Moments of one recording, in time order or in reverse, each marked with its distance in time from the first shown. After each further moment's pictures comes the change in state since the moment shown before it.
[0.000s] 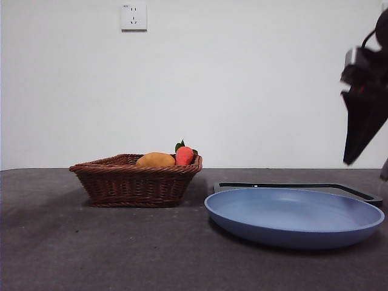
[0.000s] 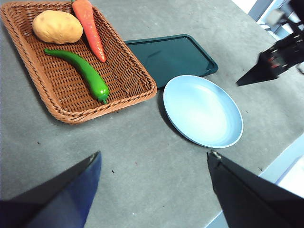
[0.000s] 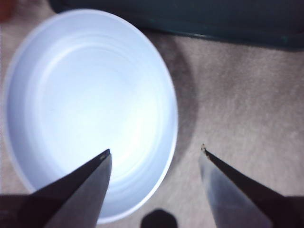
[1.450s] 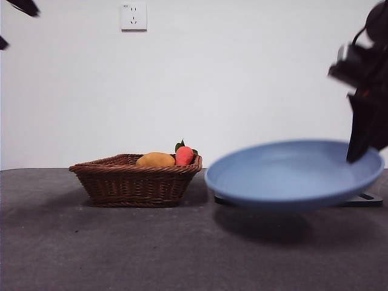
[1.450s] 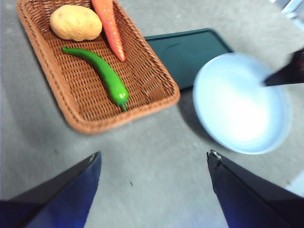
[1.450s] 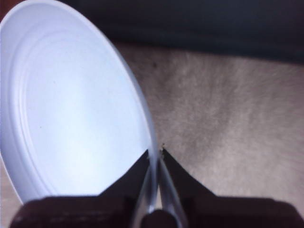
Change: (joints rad) left arm -0.153 0.208 0.071 0.129 -0.204 -0.082; right arm 0.037 -0.053 0.005 0.027 0.000 0.078
